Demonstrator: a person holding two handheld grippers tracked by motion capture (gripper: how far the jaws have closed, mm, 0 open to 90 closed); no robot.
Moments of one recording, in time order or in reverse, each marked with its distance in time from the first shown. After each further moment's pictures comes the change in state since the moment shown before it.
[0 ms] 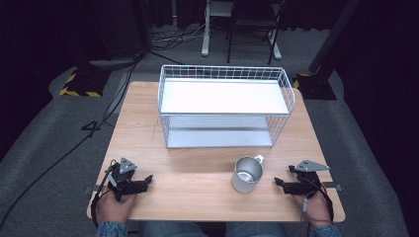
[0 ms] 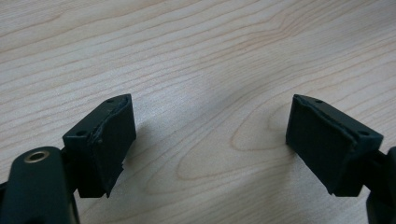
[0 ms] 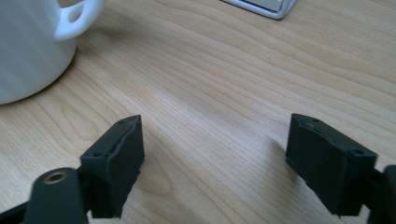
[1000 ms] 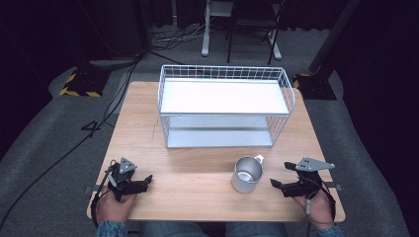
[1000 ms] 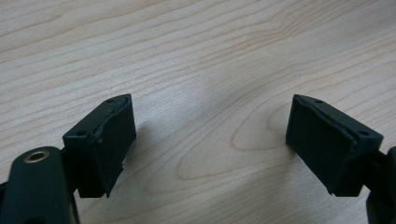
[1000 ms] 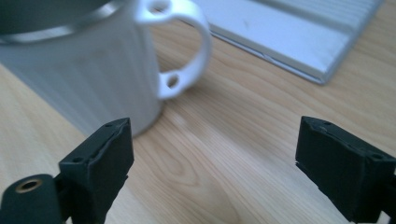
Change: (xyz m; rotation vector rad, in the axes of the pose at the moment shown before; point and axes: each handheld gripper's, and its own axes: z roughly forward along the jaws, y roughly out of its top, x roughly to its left) left arm 0.000 0.000 0.000 0.002 -0.004 -0.002; right arm 0.028 0.036 -0.033 -0.098 0.150 -0.060
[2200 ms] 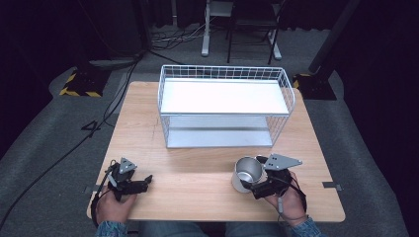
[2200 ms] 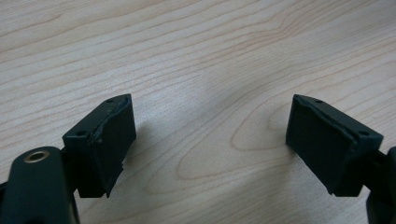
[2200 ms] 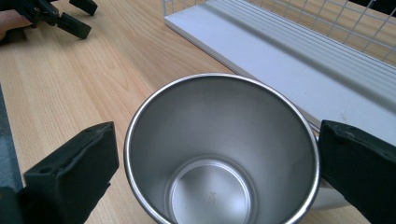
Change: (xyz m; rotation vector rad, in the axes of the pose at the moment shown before) left arm 0.000 0.000 0.000 0.000 0.002 0.002; right arm 0.065 0.052 0.041 -0.048 0.082 -0.138
